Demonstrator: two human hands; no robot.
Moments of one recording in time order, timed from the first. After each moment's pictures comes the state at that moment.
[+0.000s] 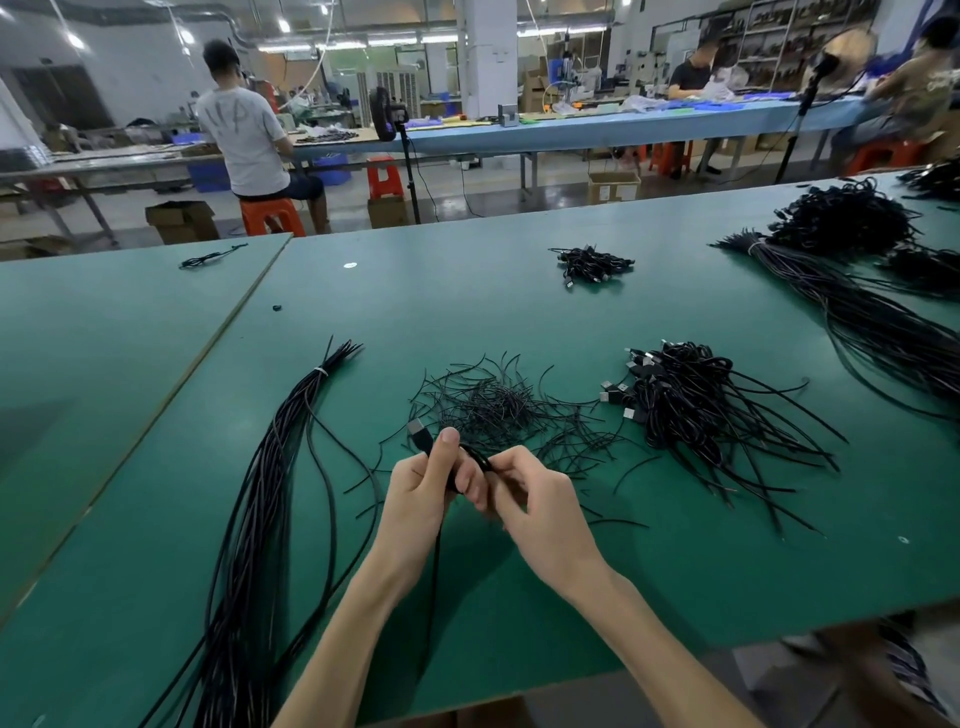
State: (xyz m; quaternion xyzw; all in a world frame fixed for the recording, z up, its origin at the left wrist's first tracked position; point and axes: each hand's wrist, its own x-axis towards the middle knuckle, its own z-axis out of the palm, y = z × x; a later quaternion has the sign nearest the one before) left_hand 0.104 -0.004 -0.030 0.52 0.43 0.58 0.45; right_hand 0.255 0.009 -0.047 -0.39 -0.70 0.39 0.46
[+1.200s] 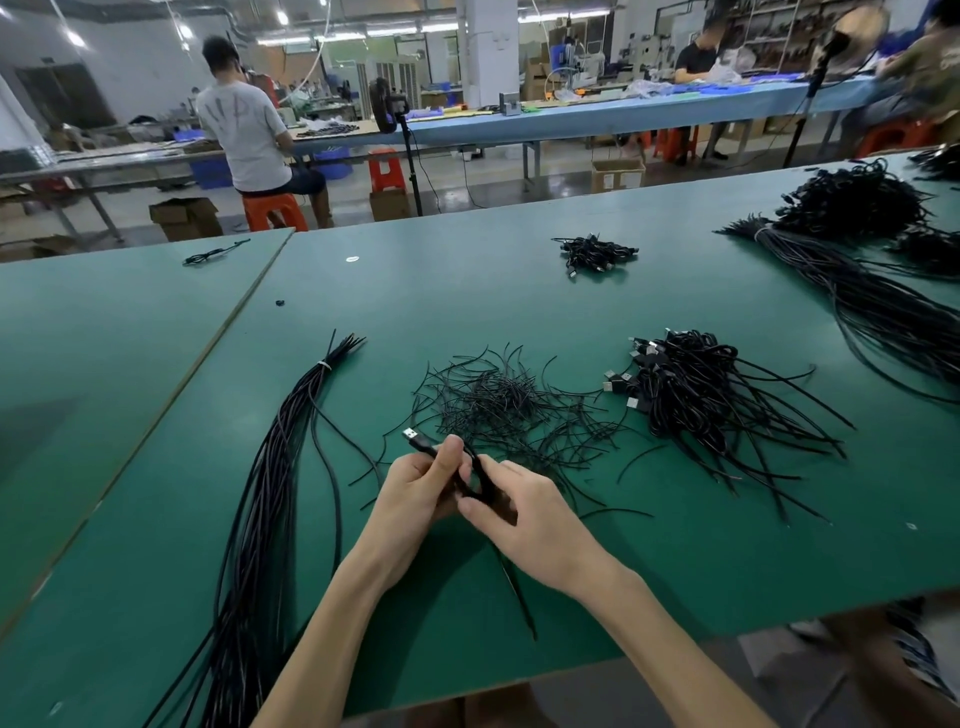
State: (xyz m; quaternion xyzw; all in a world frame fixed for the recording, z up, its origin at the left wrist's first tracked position) left_hand 0.086 -0.008 -0.033 0.49 0.47 0.52 0.52; right_hand 0.254 0.008 -0.048 -0.41 -0.78 0.33 0.33
